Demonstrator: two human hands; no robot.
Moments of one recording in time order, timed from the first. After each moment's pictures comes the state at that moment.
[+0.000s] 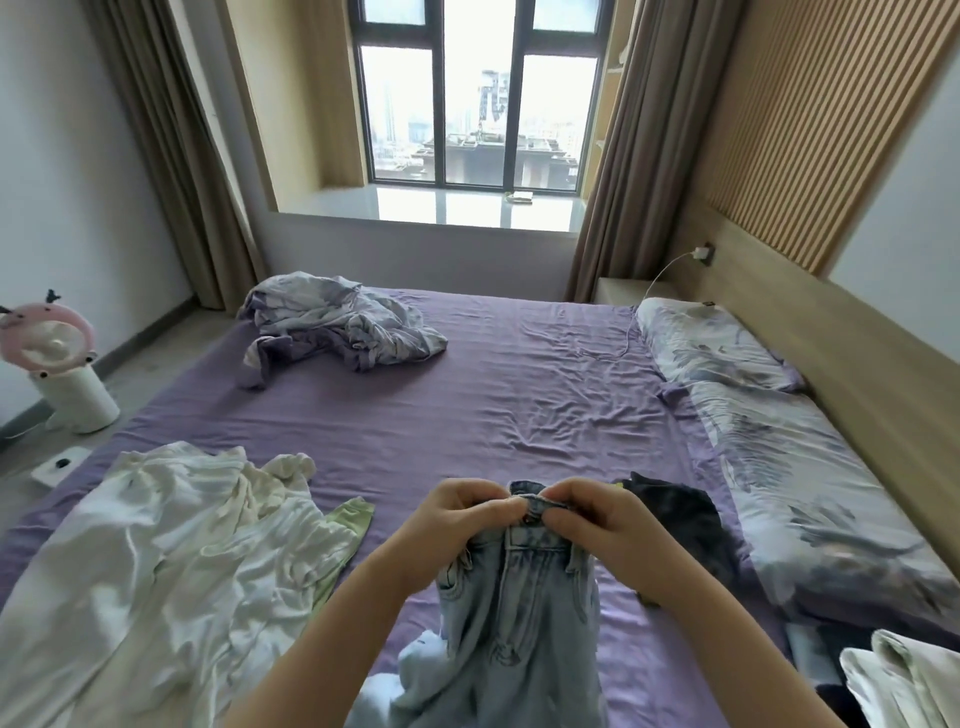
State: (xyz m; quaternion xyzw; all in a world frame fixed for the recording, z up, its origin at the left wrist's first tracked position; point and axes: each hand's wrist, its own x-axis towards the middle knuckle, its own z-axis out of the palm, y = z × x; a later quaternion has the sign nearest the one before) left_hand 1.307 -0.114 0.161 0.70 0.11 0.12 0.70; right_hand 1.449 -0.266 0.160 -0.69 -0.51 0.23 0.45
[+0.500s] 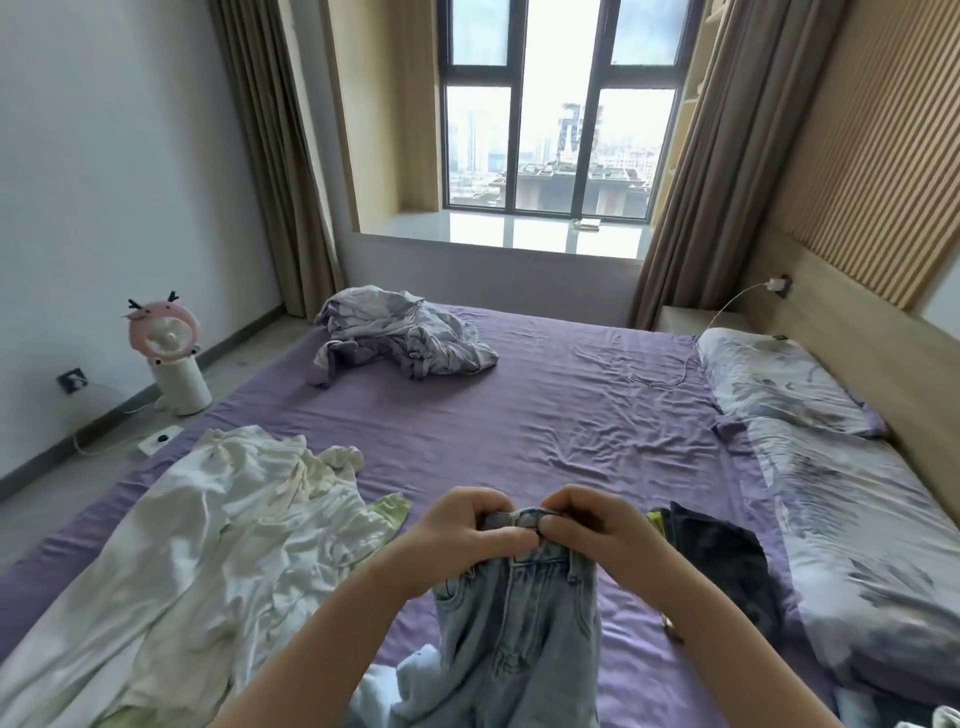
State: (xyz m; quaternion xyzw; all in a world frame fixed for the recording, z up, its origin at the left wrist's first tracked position) left_hand 1.288 -0.153 0.171 0.79 0.19 0.14 0.56; right_hand 1.454 -0.275 0.153 -0.62 -0.55 0.31 0.47
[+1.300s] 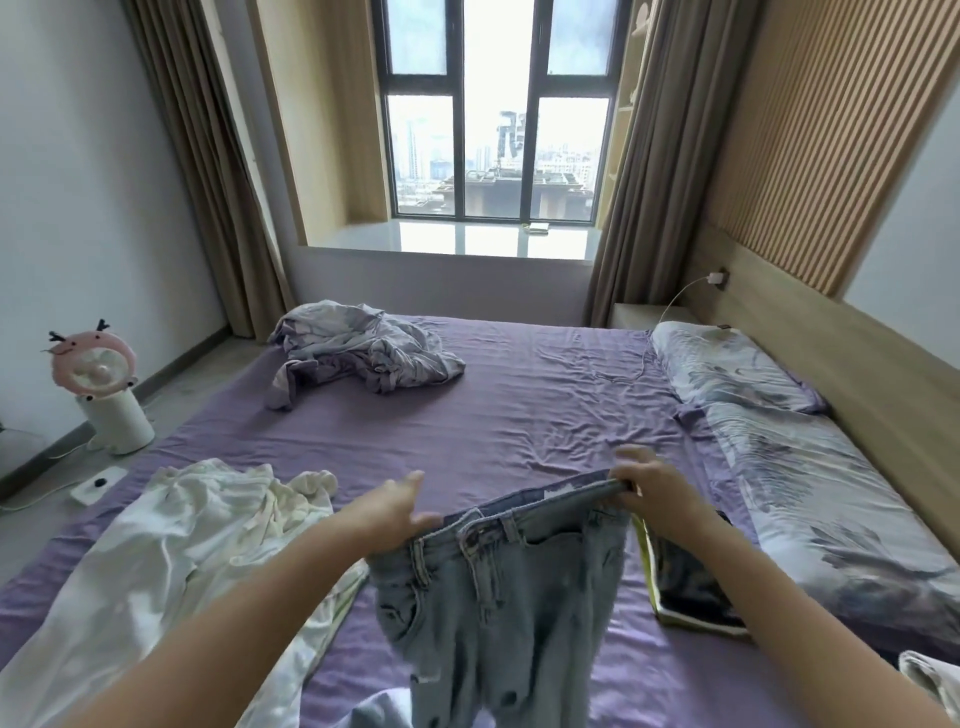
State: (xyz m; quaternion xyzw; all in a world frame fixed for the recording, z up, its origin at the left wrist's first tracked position) left_hand 1.283 -0.036 0.138 0.92 0.33 -0.10 0.18; right_hand 1.533 -0.264 0.137 -0.81 -0.53 0.03 0.23
